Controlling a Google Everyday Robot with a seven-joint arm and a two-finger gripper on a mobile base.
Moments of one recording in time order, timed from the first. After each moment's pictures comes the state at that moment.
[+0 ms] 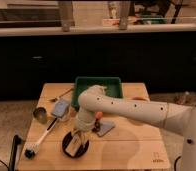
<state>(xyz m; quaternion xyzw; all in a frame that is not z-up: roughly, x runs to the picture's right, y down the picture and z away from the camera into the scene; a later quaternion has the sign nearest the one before) -0.082 0.236 0.719 -0.34 -0.33 -0.35 0.80</state>
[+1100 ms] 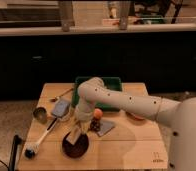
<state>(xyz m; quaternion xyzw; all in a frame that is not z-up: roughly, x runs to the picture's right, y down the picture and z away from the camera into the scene) -0.100 0.192 0.753 -0.33 -0.33 -0.37 0.80</state>
